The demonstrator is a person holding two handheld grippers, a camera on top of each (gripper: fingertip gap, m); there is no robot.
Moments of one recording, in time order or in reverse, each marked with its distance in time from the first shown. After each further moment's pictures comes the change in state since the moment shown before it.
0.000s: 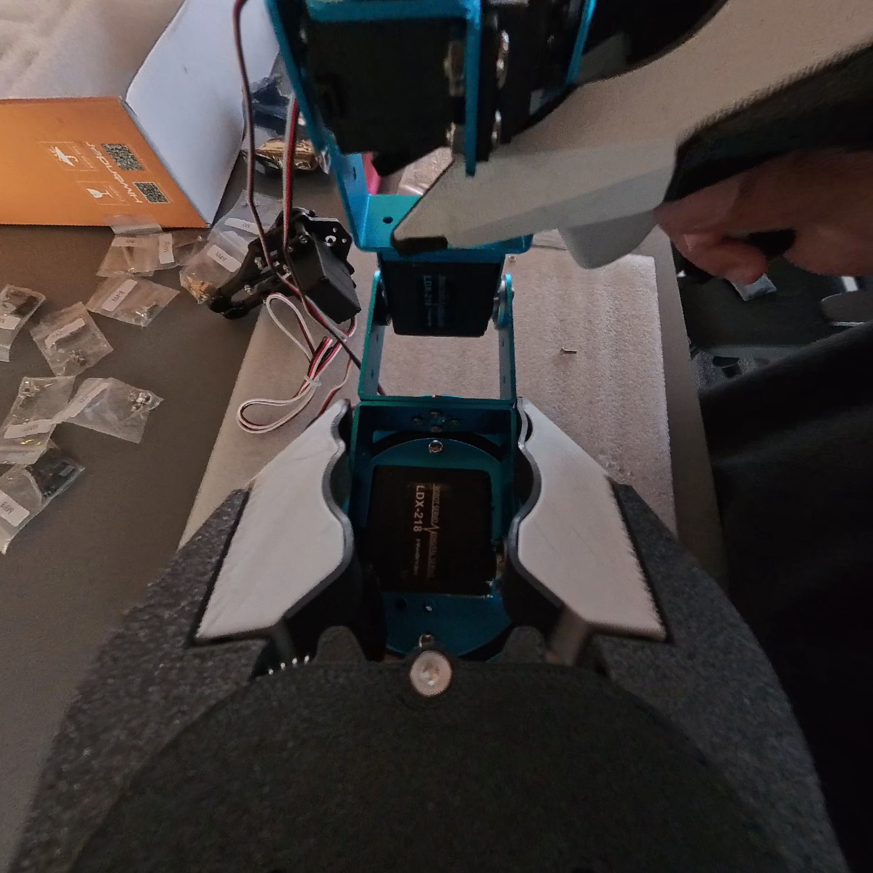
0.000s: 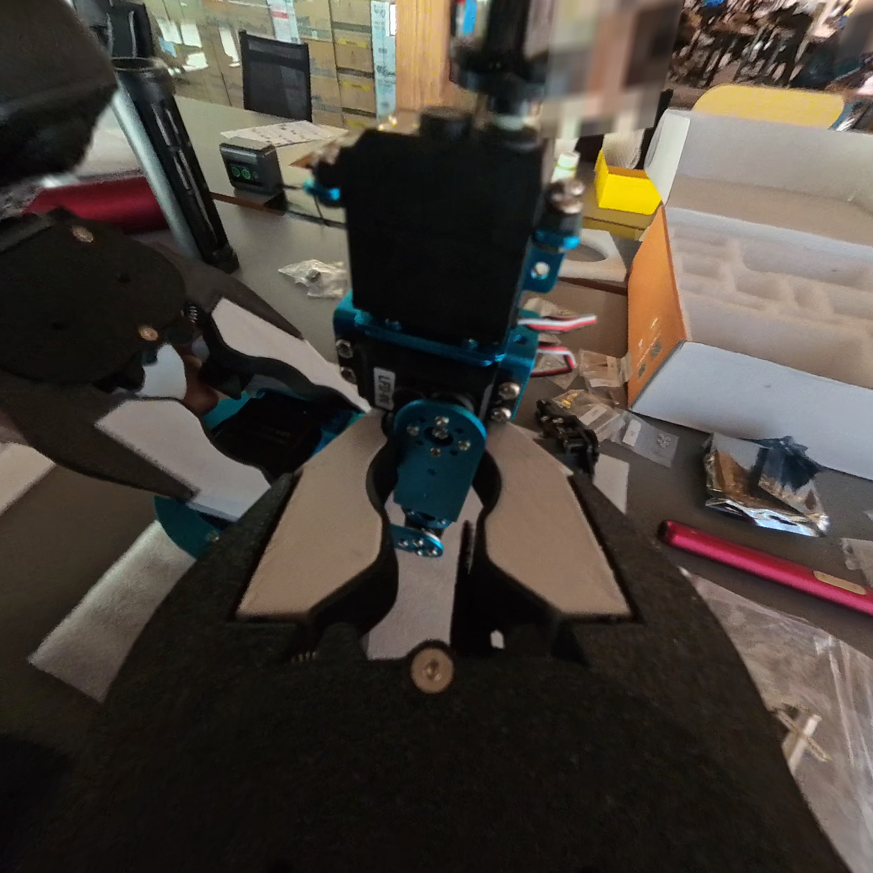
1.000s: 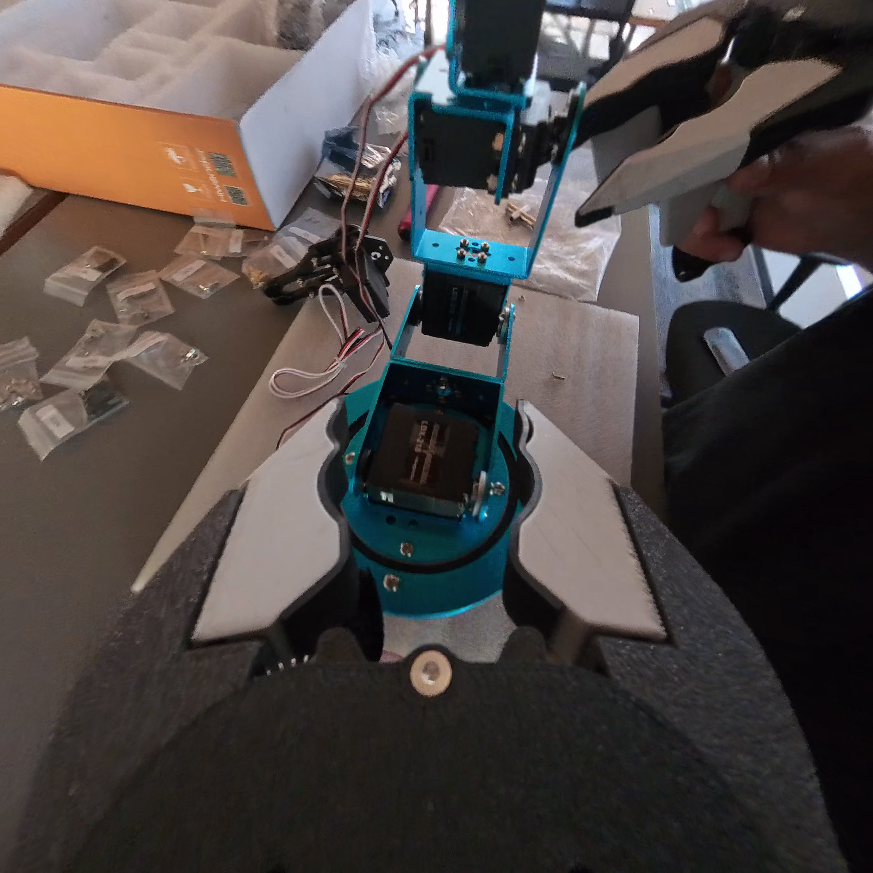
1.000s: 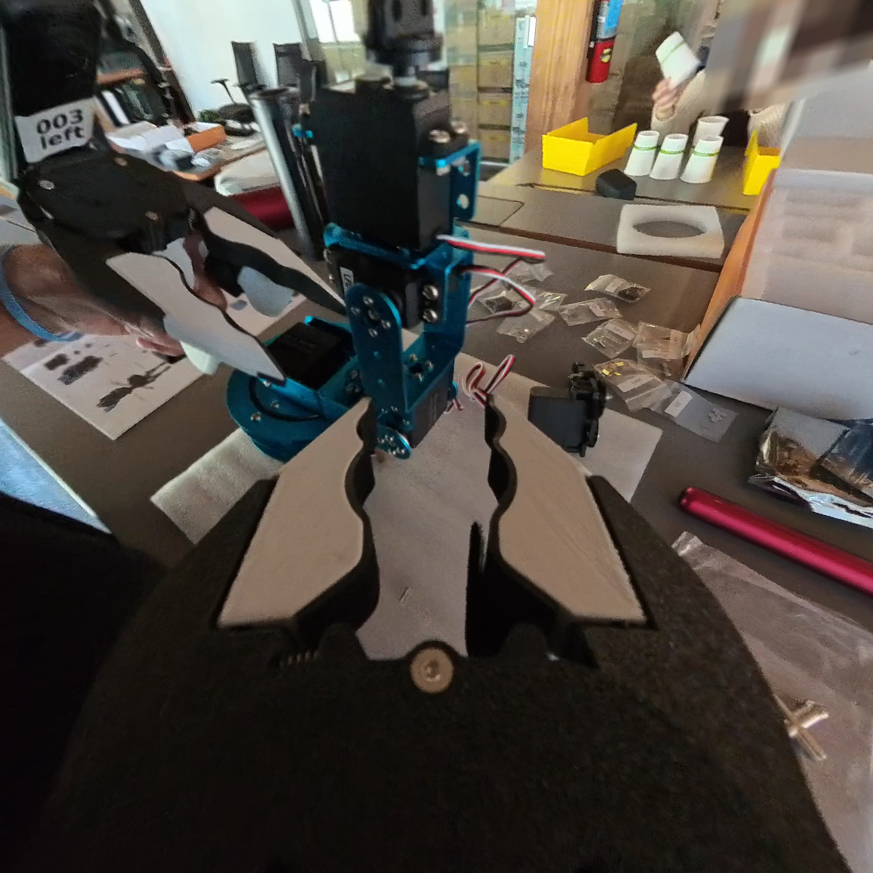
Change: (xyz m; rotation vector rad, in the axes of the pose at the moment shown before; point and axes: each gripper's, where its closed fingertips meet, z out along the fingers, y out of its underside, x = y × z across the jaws) left arm -0.002 -0.004 -0.040 0.108 -0.077 -0.144; right arm 0.029 0.027 -0.049 0.027 -0.306 0.064
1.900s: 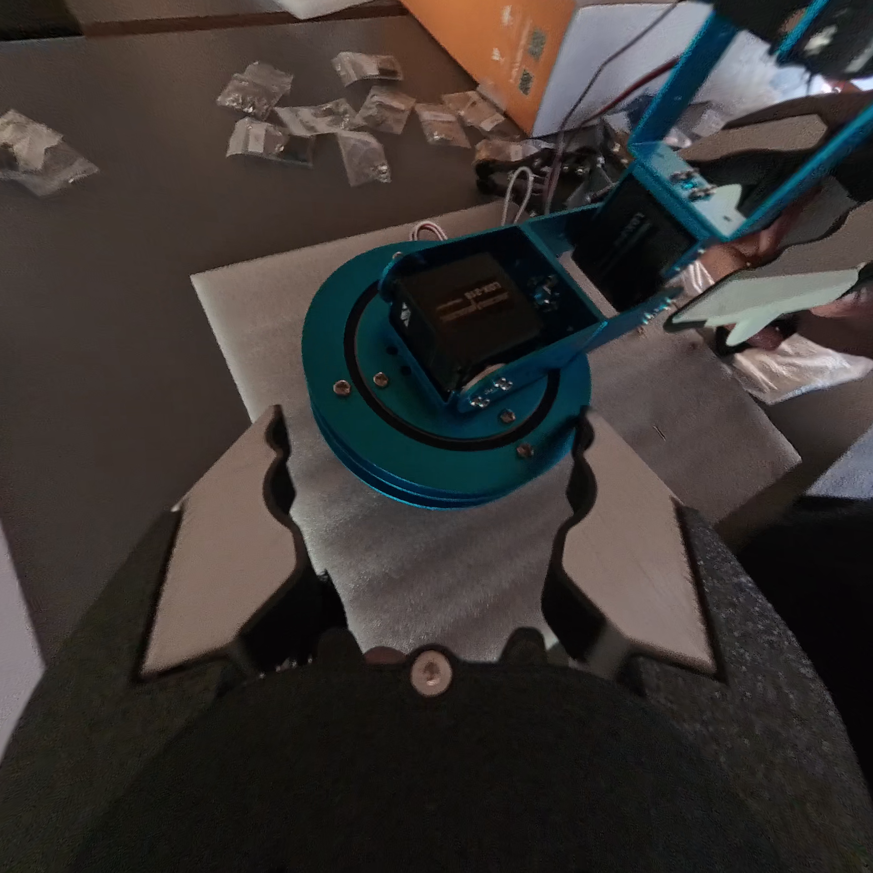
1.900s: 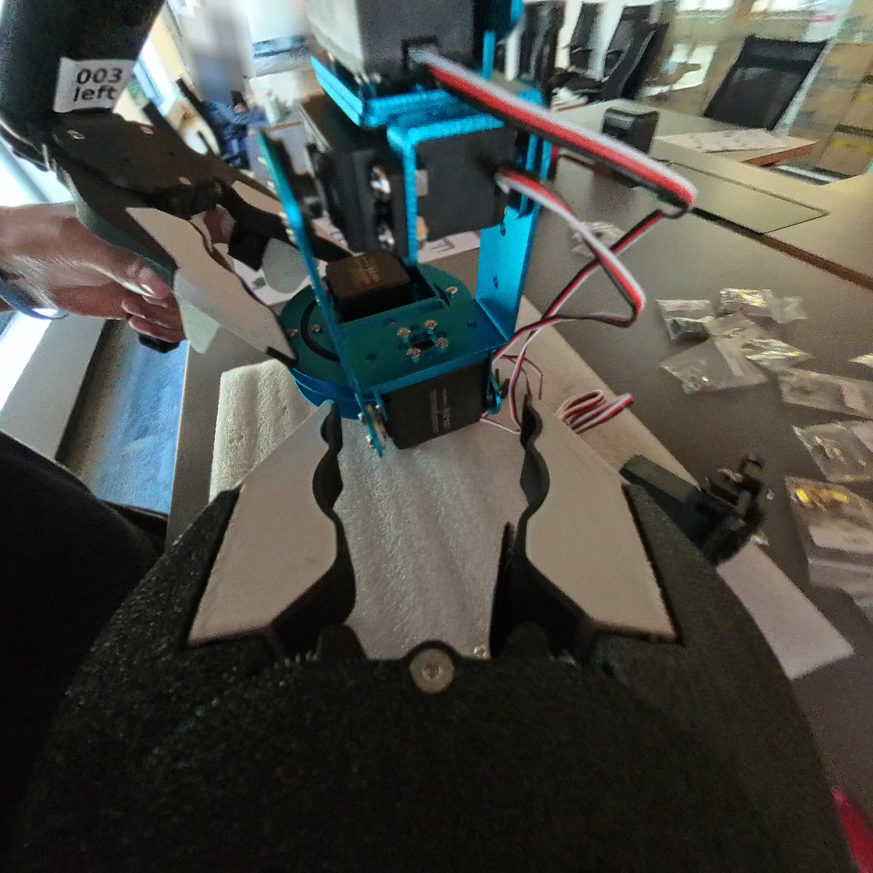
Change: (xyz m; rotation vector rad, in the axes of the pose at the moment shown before) left arm 0.001 0.057 -0.014 0.017 -0.600 -0.521; right arm -0.011 0.035 0.057 -0.044 -0.596 -0.193
